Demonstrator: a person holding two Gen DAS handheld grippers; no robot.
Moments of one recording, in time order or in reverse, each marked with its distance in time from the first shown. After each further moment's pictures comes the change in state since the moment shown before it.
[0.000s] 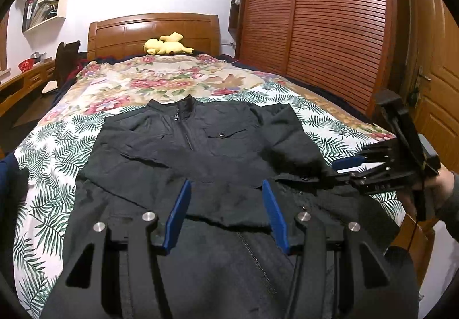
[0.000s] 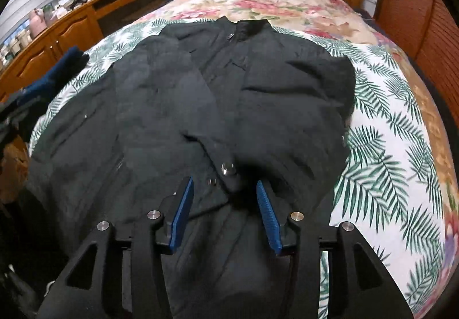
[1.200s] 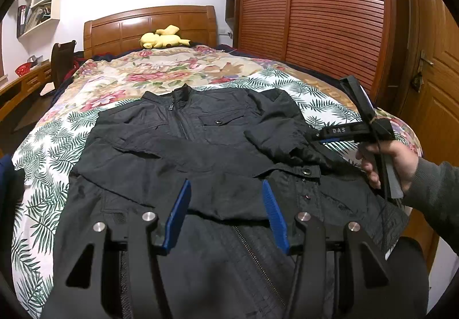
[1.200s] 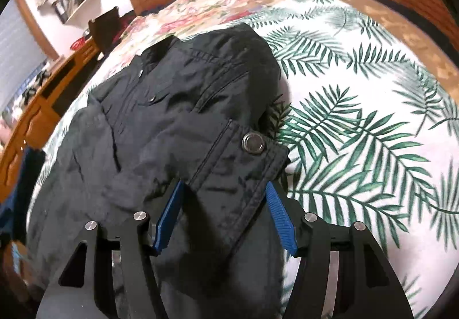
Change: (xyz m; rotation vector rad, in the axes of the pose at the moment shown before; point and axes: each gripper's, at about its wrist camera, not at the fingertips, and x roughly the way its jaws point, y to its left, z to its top) left arm 0.023 -0.013 -0.008 0.040 0.047 0.020; right arm 0.073 -0.131 0.010 0.478 -0.073 0.024
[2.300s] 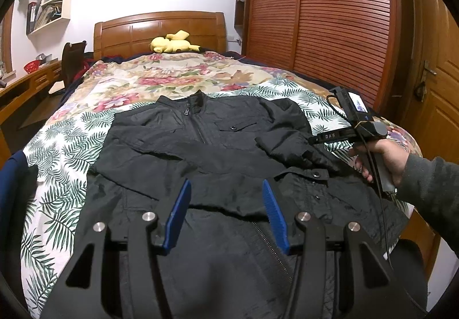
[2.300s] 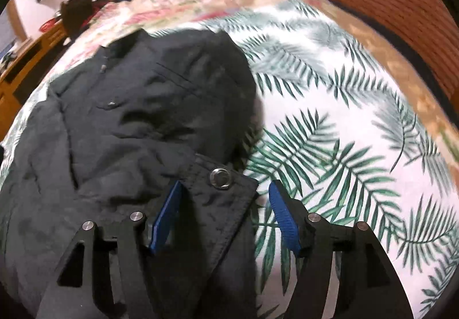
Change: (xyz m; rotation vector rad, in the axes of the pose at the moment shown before) left arm -0.025 0.023 -0.003 -0.030 -0.034 0.023; right arm 0.024 0.003 0.022 -0.031 0.044 -0.214
